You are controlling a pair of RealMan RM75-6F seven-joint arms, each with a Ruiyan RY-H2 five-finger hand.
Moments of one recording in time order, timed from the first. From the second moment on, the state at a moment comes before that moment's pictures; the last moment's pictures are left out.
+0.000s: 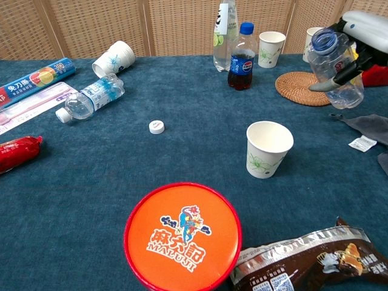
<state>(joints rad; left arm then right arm) -0.10 -1.07 -0.03 -2.04 1.67 1.55 0.02 0.60 -1.53 0.24 -1.30 -1.31 1.16 0.01</state>
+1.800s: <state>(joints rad) -0.09 -1.07 -0.02 -2.05 1.68 1.56 0.03 0.64 -1.63 0.43 -1.04 -1.01 0.89 0.42</state>
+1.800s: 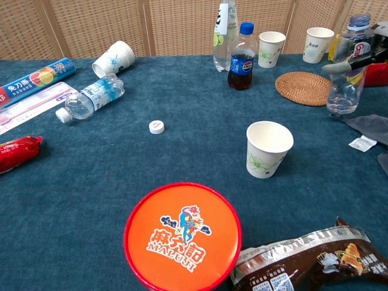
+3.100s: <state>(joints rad) -0.08 -1.06 -0.02 -2.04 1.69 1.57 0.00 0.65 -1.69 0.39 -1.05 -1.11 0.86 0.52</state>
